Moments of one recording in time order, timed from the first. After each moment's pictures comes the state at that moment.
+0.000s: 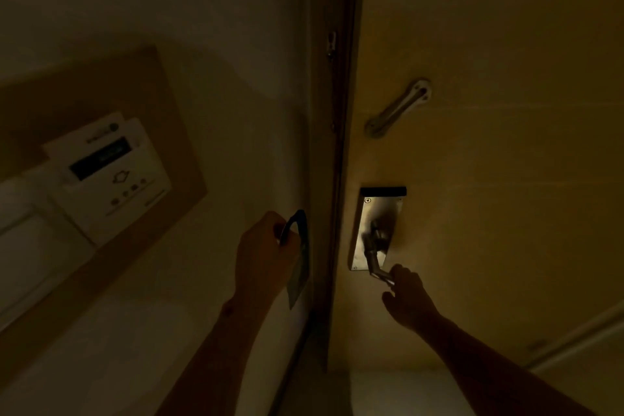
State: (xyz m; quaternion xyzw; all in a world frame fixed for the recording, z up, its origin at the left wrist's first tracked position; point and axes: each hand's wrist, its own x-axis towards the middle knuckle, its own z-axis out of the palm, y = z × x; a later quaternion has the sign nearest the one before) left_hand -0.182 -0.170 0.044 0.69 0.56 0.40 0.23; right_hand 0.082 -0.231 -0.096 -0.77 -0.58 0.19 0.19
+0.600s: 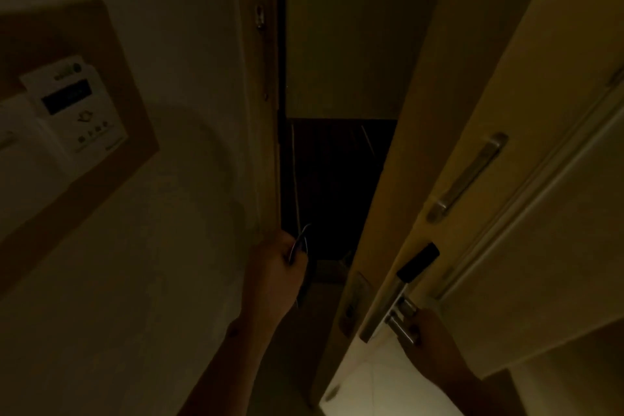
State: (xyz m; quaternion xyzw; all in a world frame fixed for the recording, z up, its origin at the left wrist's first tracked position) left_hand -0.164 -0.299 0.006 0.76 0.44 0.37 0.30; right_hand 0.067 -0.488 -0.104 -0.86 -0.43 0.18 0.20
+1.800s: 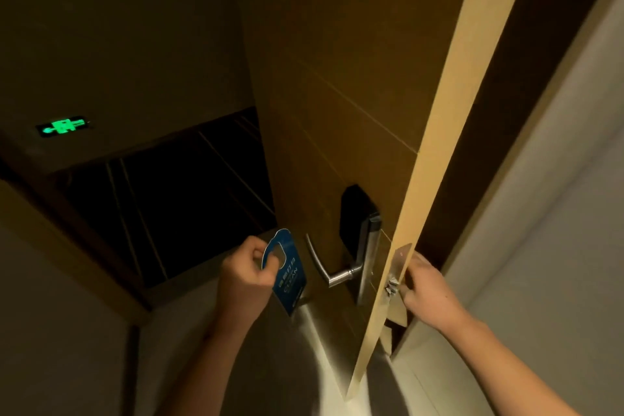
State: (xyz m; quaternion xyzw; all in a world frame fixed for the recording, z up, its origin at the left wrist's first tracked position) left_hand 0.062 -0.705 0.002 0.85 0.23 0.28 0.39; right_hand 0.221 -0.980 -0.048 -0.89 -0.31 0.09 0.31
